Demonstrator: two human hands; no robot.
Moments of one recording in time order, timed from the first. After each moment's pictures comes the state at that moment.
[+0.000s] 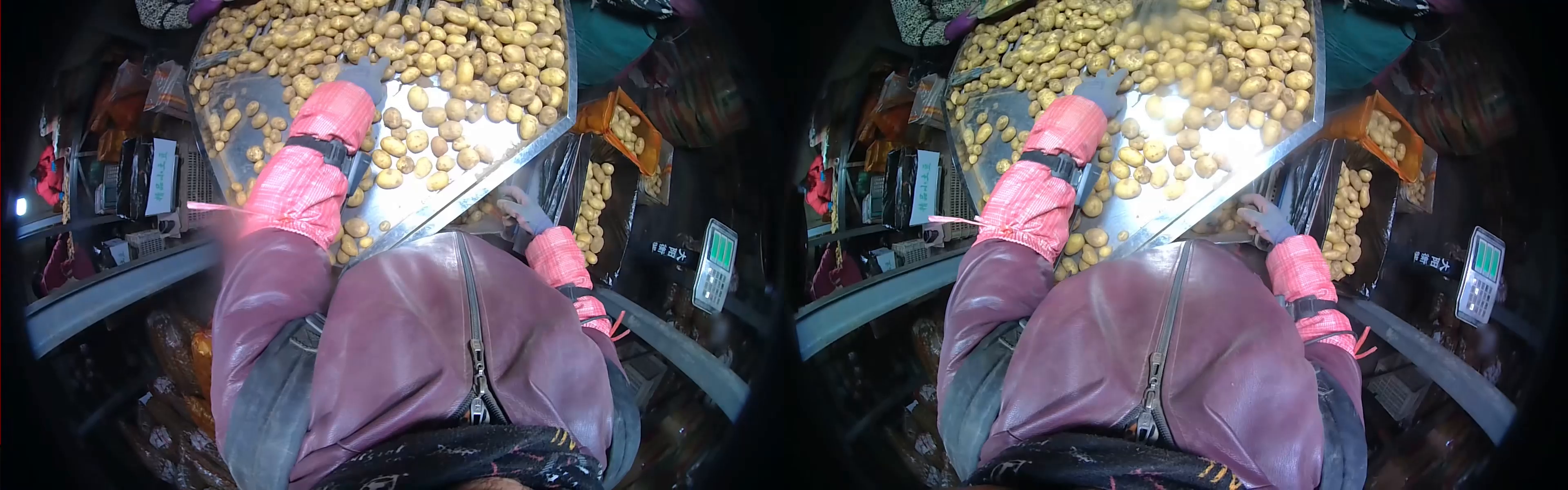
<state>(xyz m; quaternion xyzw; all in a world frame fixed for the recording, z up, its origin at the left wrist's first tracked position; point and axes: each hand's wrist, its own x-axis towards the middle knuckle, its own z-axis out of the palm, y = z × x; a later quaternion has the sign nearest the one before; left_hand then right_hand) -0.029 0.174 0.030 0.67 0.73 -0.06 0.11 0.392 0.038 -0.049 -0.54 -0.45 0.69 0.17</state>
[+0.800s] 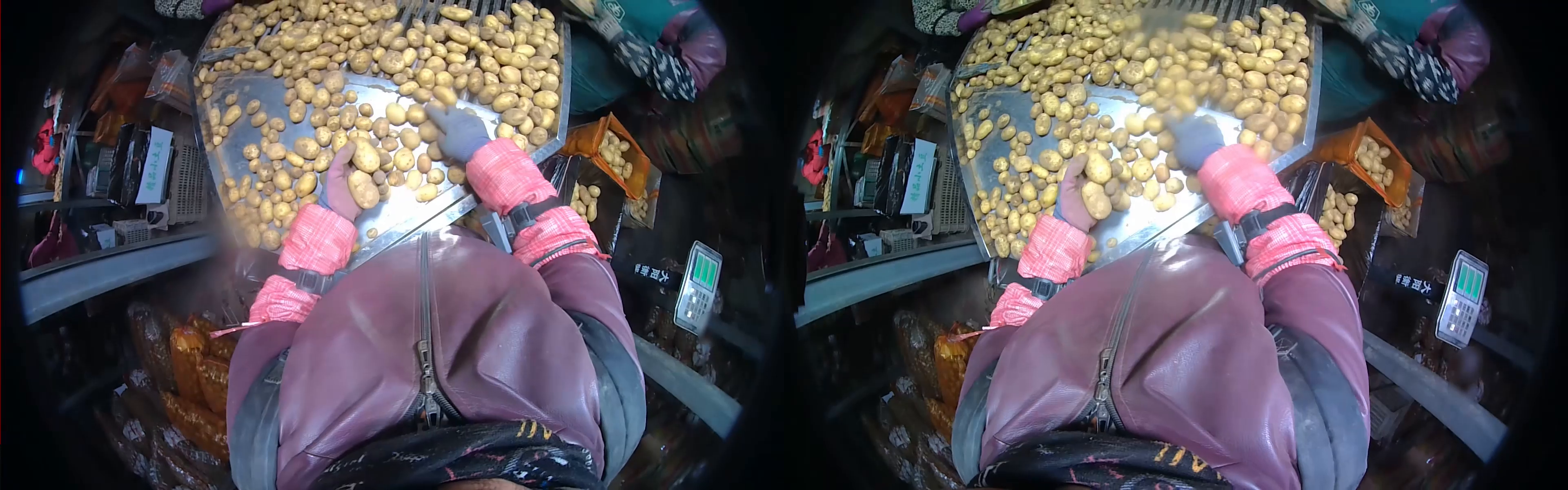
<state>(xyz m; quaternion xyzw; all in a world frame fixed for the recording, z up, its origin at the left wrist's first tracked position) 0.020 -0.005 0.026 0.04 0.29 0.65 0.70 0.220 0.165 0.041 -0.43 -0.90 0.12 0.01</state>
